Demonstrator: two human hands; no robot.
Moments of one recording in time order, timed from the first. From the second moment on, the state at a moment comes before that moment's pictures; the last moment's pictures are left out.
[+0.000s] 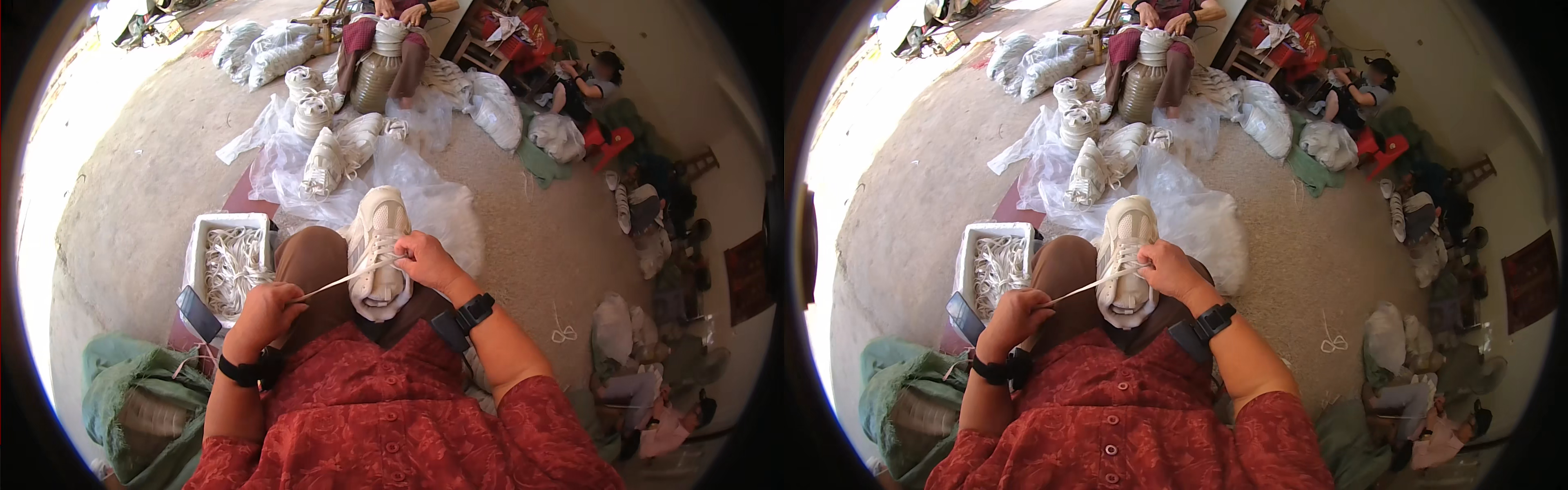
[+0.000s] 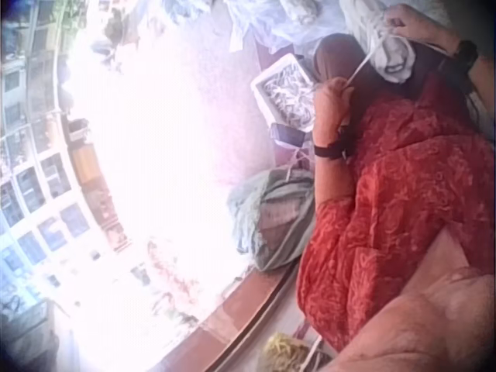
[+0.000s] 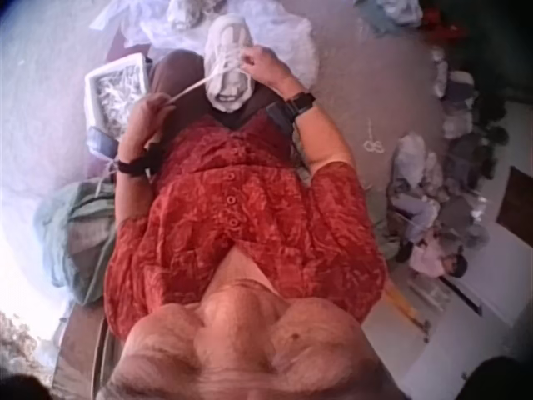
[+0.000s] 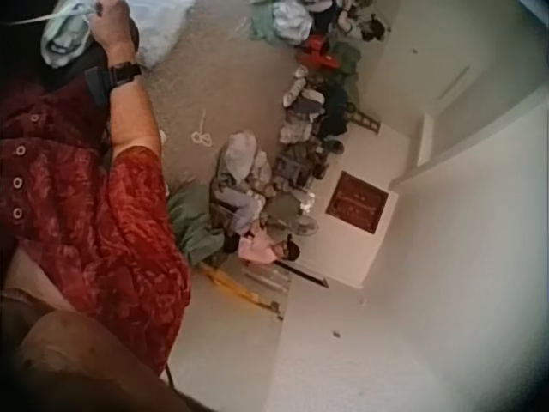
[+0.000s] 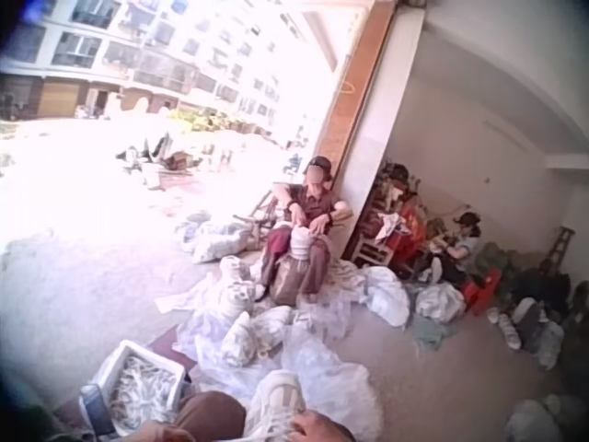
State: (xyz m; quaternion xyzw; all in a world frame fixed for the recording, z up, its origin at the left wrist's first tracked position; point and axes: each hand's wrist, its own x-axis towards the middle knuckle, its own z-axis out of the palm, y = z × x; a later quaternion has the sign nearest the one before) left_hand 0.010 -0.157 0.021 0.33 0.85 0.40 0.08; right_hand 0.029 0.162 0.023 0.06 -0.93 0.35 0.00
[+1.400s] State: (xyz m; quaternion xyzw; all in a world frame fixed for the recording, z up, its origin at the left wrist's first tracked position) left_hand 0.001 -0.210 -0.011 0.05 0.83 0.50 -0.24; right_hand 0.059 0.162 0.017 -0.05 -0.88 0.47 0.01
